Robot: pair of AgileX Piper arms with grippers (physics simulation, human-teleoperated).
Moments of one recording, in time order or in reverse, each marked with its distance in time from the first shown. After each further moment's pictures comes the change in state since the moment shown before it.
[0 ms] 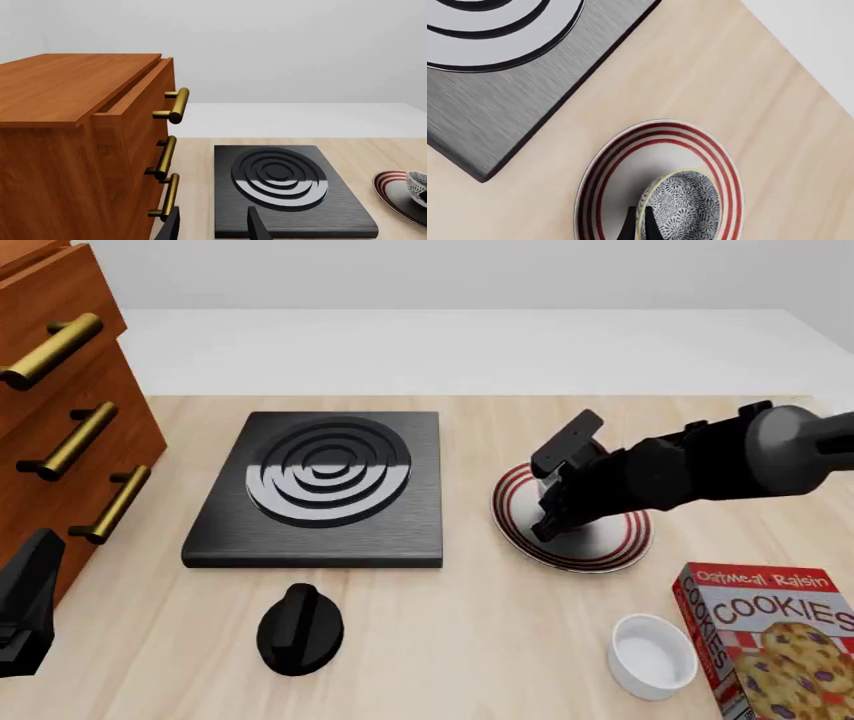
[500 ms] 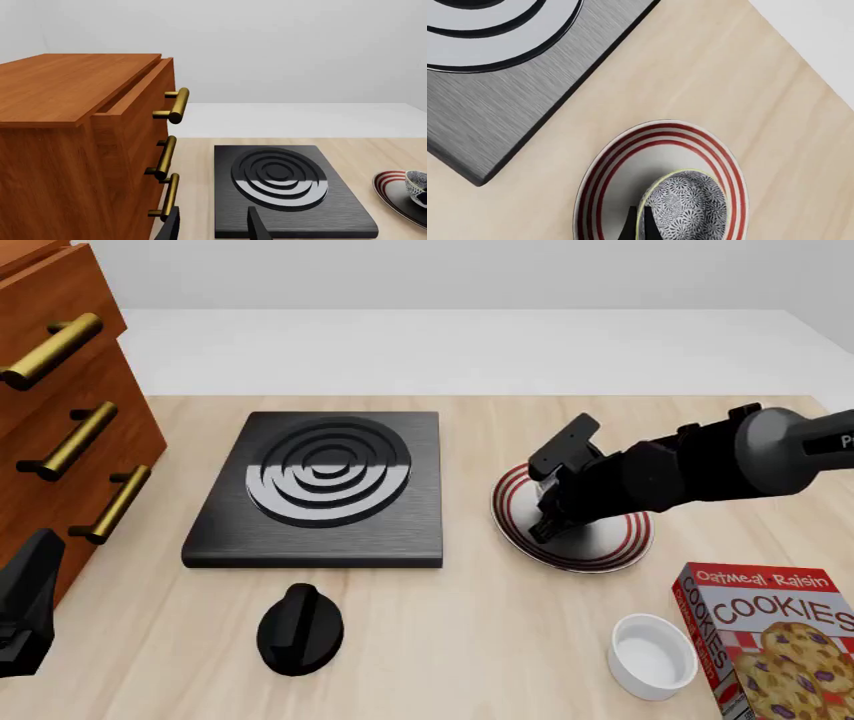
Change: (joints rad) left arm 0.000 0.000 0.000 0.000 0.000; right arm 0.001 0.026 -0.008 -0.007 0.010
